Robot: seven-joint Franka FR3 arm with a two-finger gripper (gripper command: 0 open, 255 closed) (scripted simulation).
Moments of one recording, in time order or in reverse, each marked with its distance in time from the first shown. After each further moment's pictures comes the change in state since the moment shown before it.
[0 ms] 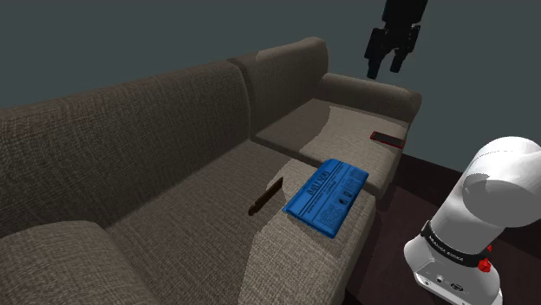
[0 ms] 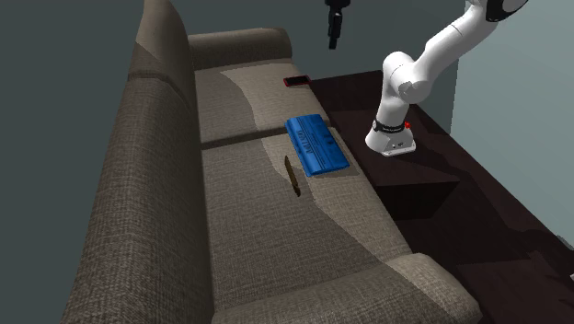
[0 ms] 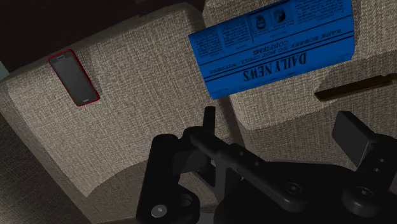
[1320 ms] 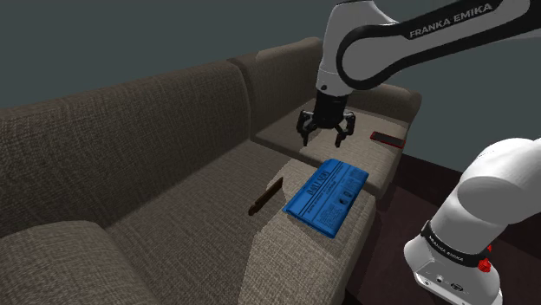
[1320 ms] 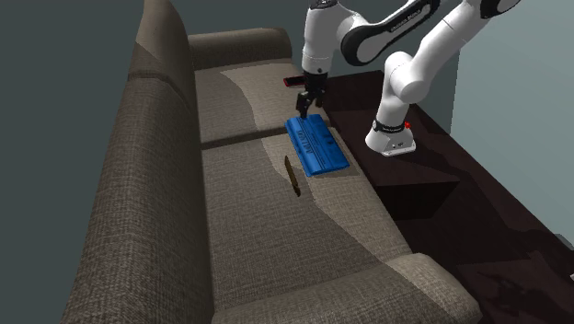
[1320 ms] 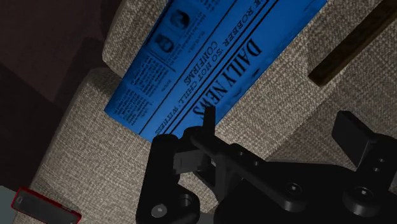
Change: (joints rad) arm -0.094 0.222 0.341 -0.339 0.243 0.601 0.684
